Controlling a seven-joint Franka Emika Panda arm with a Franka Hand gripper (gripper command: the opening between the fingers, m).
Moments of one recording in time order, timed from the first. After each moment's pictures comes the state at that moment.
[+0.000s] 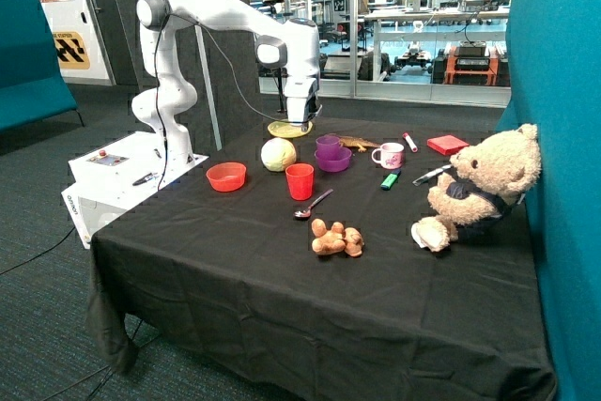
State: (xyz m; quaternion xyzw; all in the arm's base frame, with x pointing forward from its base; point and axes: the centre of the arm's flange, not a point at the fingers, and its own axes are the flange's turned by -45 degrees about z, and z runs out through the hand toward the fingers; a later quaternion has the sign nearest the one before) arm 0.588 -0.055 0.428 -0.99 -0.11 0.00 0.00
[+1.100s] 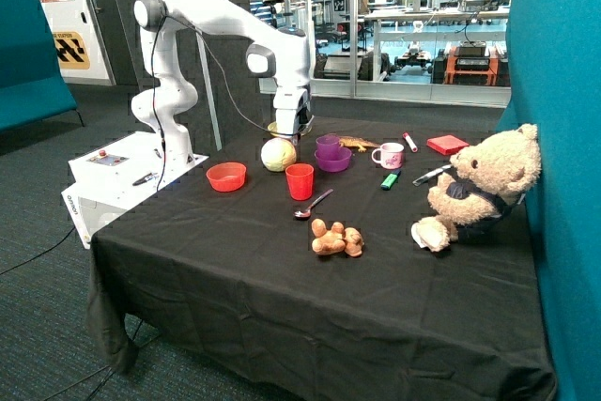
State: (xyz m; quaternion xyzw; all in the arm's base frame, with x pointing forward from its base) arm 0.583 -0.103 0.409 -0.99 -0.11 0.00 0.00
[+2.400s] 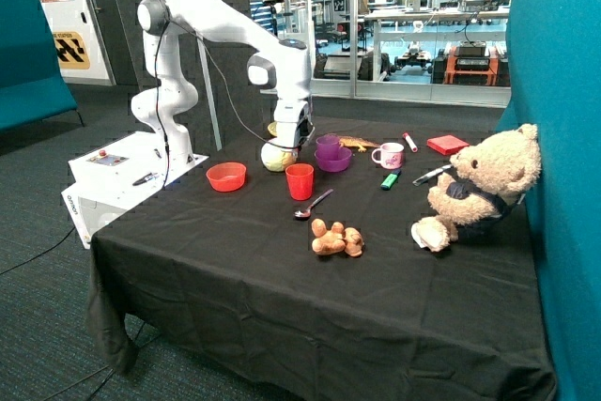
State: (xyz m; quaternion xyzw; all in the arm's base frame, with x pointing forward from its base) arm 0.595 -0.123 0.383 -0.99 -0.11 0.00 0.00
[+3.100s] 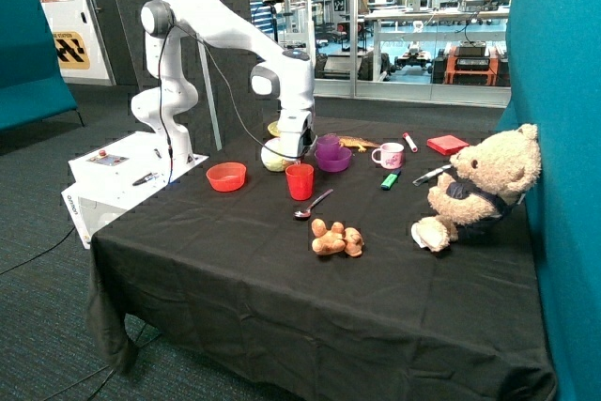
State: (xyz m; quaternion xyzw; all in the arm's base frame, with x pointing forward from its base) arm 0.601 -0.121 0.360 -0.99 -0.11 0.00 0.00
